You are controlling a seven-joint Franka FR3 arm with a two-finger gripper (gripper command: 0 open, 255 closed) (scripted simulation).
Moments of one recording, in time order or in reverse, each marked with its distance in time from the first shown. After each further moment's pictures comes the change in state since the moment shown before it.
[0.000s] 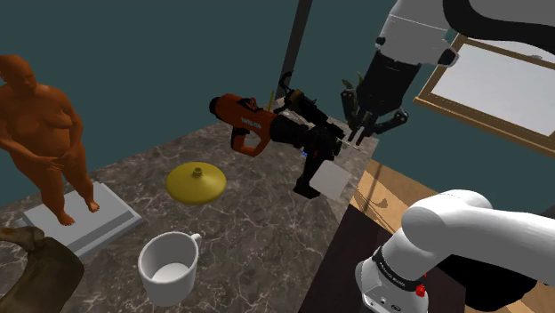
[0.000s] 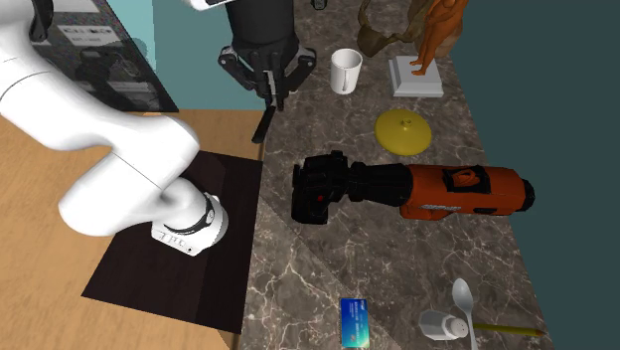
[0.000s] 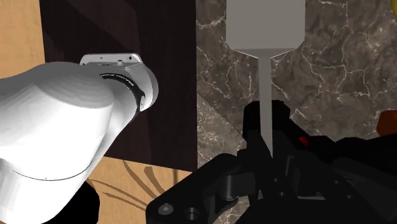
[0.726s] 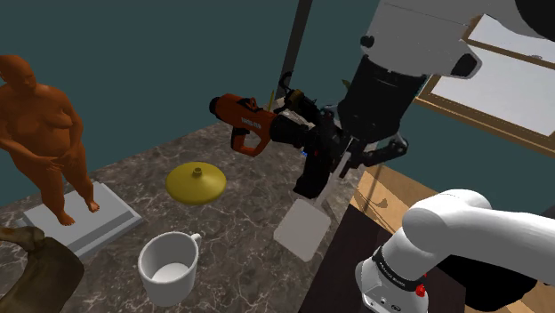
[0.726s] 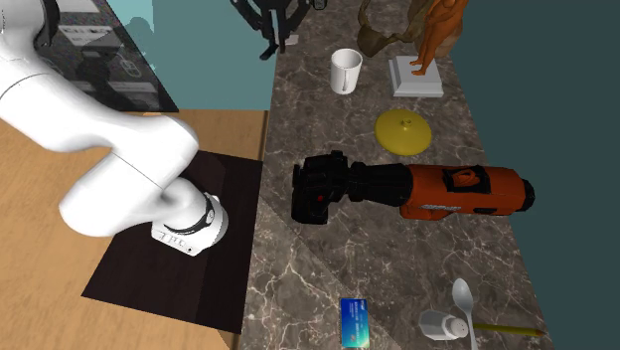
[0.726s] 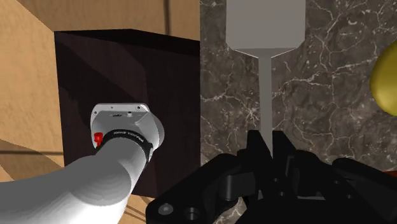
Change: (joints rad) arm 0.024 -0.006 0.222 0.158 0.197 -0.075 0.254
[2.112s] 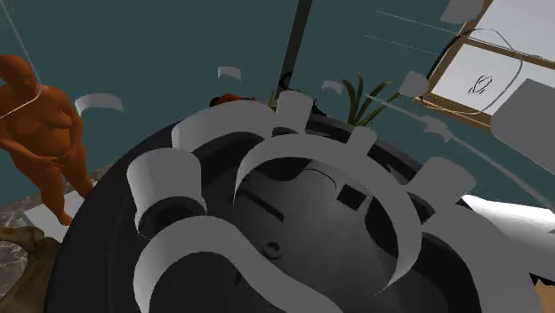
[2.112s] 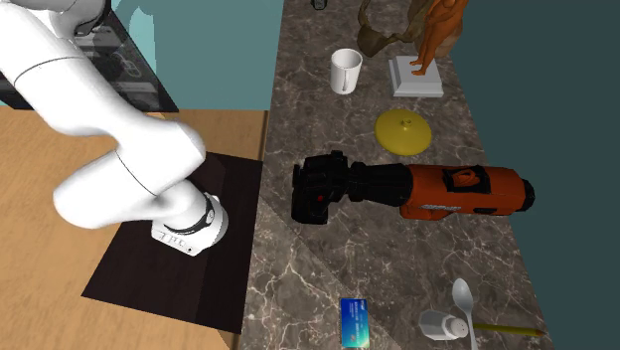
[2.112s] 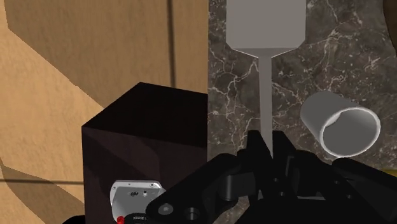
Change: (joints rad) arm -0.304 0.150 0.531 0.670 0.285 -0.073 0.522
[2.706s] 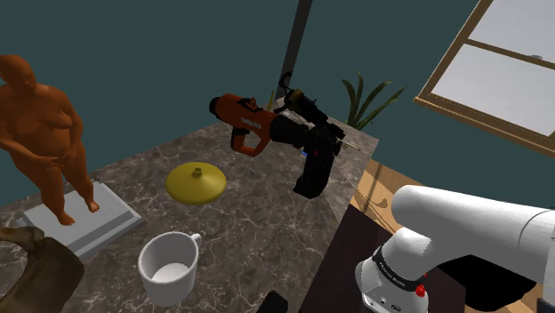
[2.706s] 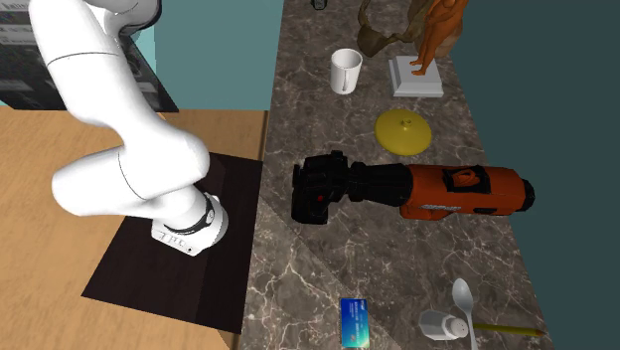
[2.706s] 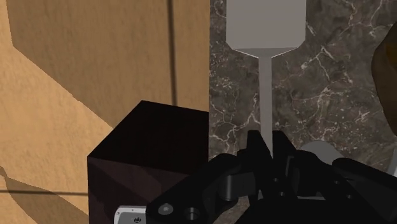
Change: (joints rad) arm -0.335 -0.008 0.273 0.456 0.125 -0.063 0.223
